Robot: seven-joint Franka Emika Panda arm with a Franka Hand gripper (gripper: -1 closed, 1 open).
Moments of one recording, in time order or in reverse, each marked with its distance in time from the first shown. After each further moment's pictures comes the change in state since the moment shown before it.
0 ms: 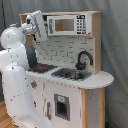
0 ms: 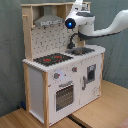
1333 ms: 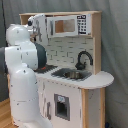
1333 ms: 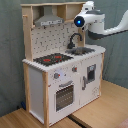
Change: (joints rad) arm 0.004 0.239 0.121 -0.236 -0.005 -0.237 0.011
